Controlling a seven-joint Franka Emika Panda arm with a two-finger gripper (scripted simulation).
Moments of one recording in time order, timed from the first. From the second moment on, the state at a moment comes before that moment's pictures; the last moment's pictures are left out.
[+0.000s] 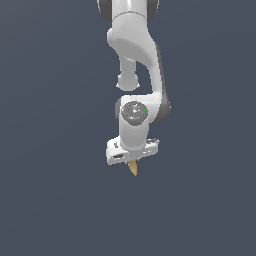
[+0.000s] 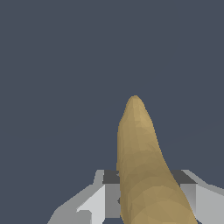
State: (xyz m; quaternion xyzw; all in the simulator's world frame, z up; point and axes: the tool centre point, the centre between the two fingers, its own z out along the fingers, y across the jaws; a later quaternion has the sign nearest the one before) arm 0.065 0.017 0.087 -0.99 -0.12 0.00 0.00
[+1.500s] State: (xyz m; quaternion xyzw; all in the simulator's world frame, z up) arm -0.021 0.073 0.250 -0.99 -0.12 0.00 0.00
